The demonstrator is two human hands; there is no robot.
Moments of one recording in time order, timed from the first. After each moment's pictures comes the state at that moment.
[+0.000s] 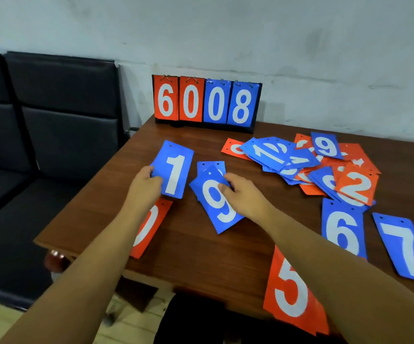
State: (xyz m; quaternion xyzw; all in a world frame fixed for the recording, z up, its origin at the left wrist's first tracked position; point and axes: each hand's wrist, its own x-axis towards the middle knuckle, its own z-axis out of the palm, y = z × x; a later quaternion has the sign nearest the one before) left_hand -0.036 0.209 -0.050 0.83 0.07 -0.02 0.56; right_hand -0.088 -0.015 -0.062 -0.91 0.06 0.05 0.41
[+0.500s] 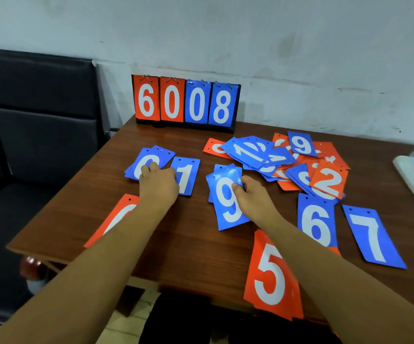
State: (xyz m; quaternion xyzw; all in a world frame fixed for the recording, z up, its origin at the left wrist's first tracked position) left_hand -0.021 0.148 -0.075 0.99 -0.10 0.07 0.08; right_hand -0.129 -0.052 -0.055 -0.87 0.21 -0.02 0.45
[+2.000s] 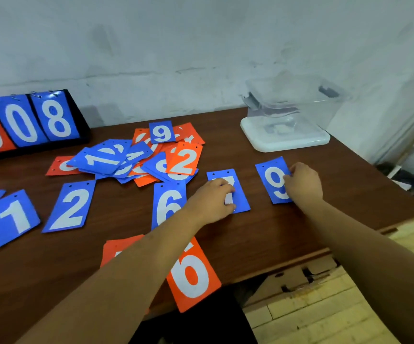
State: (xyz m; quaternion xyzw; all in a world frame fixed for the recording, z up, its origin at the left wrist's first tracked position) left_hand -0.218 -0.203 -0.069 0.80 -0.57 -0.15 0.15; right_hand -0.369 -0.394 -0.068 -0.81 0.53 -0.16 0.18
